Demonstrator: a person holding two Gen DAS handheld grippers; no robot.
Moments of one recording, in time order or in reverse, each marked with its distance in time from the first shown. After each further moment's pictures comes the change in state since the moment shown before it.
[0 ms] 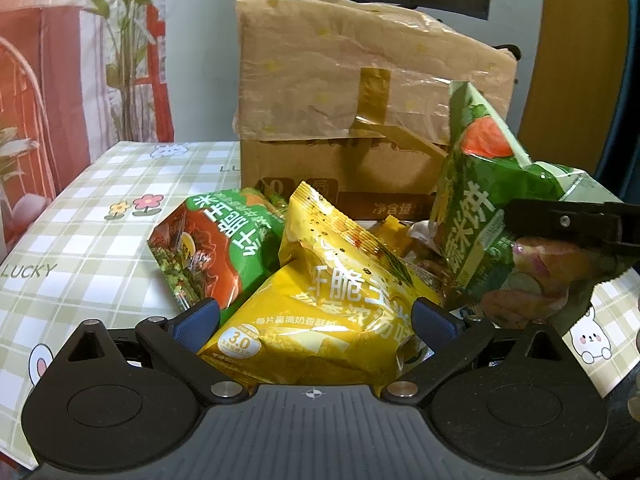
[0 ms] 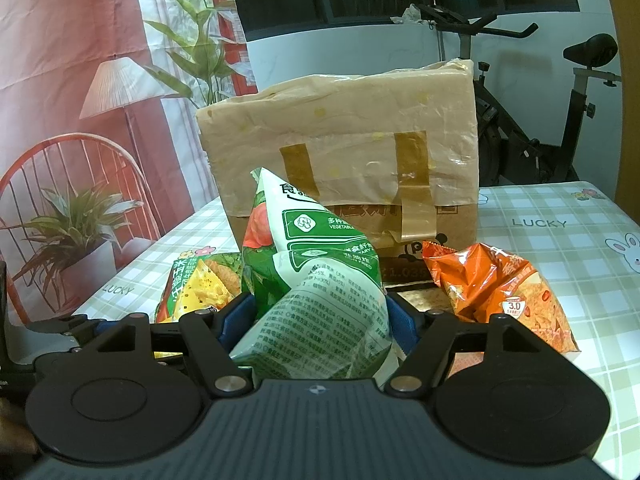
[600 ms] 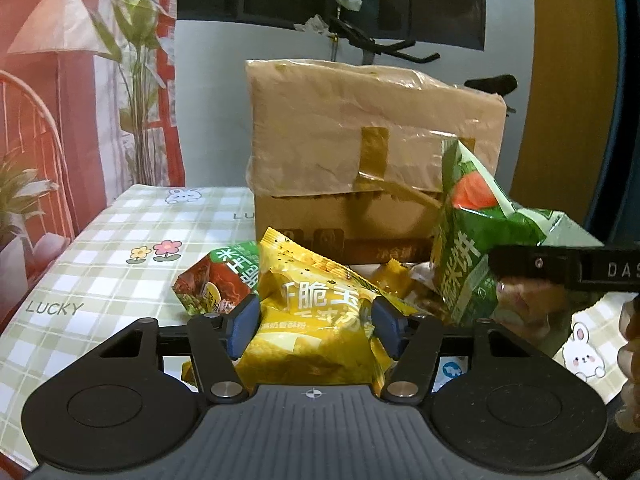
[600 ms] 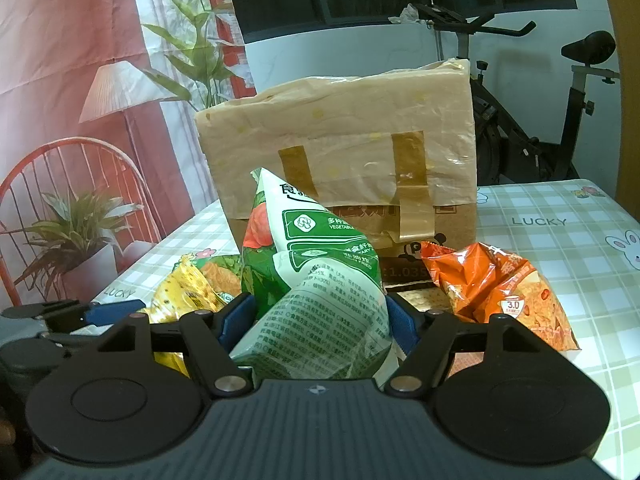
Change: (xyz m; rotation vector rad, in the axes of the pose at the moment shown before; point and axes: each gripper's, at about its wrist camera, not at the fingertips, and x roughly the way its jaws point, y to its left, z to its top) left arm -0.029 0.000 0.013 0.005 -0.110 0.033; right arm -0.002 -0.002 0.001 0.014 -0.004 0.005
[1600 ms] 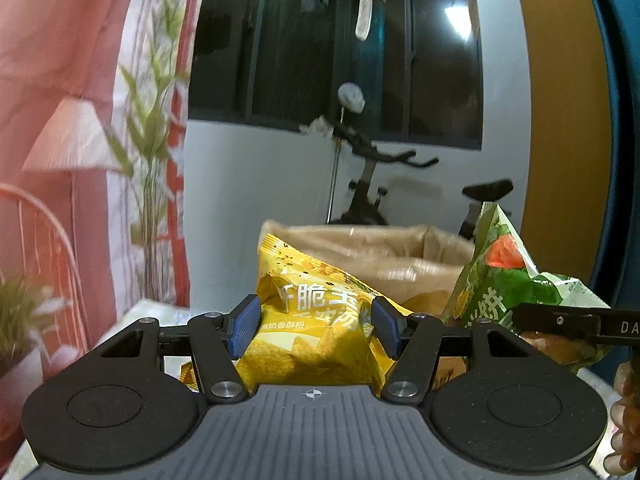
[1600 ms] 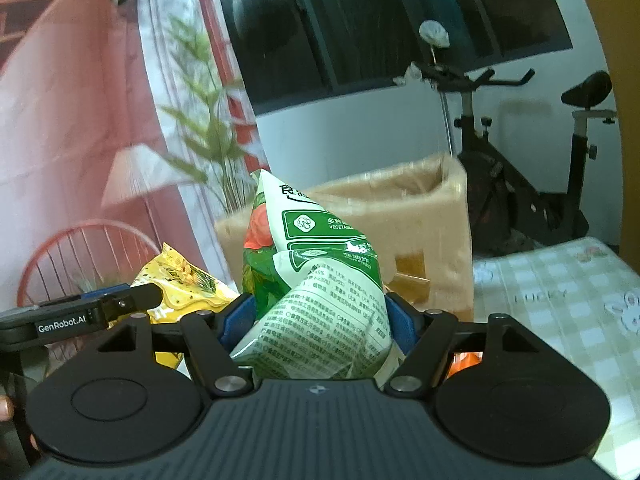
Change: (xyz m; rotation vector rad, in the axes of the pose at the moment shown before) left arm -0.041 -0.003 0.097 -0.006 -0.296 0.013; right arm -0.040 -0.009 0.061 0.041 -0.199 0.067
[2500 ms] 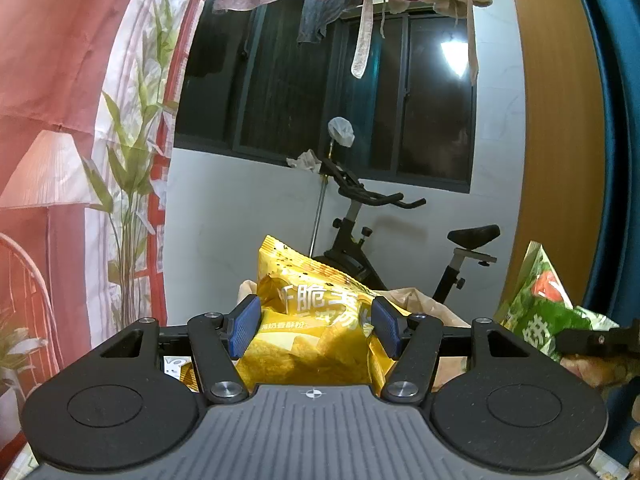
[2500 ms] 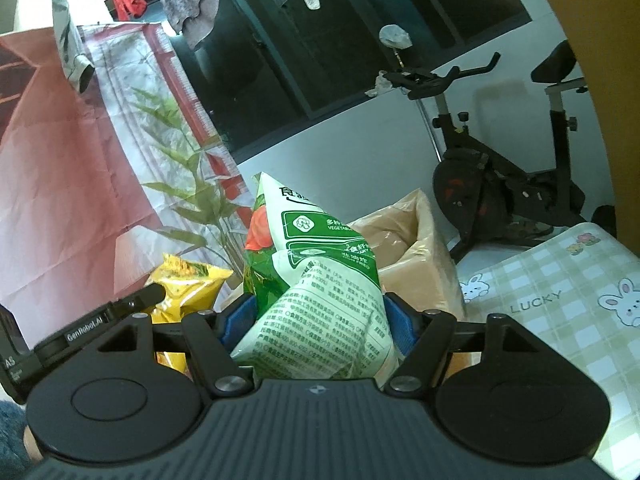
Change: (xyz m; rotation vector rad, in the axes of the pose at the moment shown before) left arm 0.013 -0.003 0.041 -0.046 -0.074 -0.052; right arm -0.037 -0.040 0.060 0.219 -0.045 0.024
